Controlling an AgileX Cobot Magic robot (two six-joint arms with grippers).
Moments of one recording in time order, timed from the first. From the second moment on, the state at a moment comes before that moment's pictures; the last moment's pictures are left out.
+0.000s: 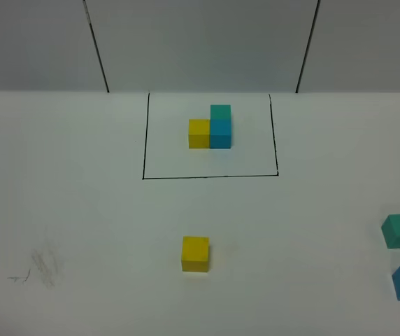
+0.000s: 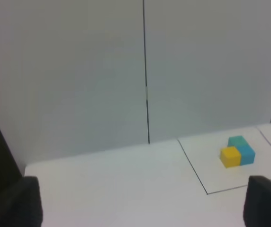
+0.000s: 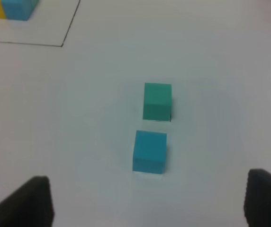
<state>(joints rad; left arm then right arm) -0.35 0.43 -1.40 0.23 1.19 -0.01 0.05 -0.01 -0.49 0.01 1.06 -0.05</state>
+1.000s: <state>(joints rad) -0.02 -0.01 -0.61 0.00 1.16 -0.04 0.05 -0.01 -0.49 0.01 1.06 -0.05</state>
